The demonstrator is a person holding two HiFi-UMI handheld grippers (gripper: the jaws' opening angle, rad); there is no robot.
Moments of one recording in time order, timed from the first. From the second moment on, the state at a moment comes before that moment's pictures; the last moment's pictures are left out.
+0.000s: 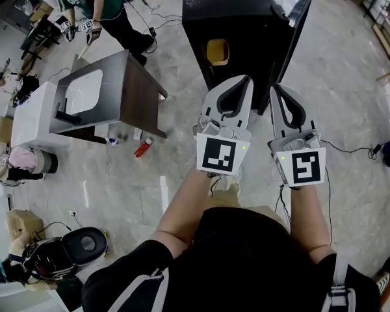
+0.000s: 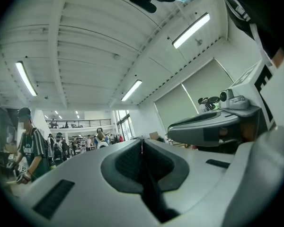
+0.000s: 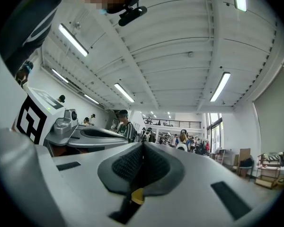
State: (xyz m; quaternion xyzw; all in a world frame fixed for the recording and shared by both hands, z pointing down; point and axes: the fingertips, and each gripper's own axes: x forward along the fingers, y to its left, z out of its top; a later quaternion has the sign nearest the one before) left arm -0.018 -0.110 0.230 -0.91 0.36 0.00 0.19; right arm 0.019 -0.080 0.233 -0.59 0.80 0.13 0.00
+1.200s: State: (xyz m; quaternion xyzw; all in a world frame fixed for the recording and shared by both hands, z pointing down) left arm -0.047 -0.241 0.249 -0.93 0.34 0.00 0.17; right arm 0.004 -0.212 0.249 -0.62 0.78 0.11 -0.02
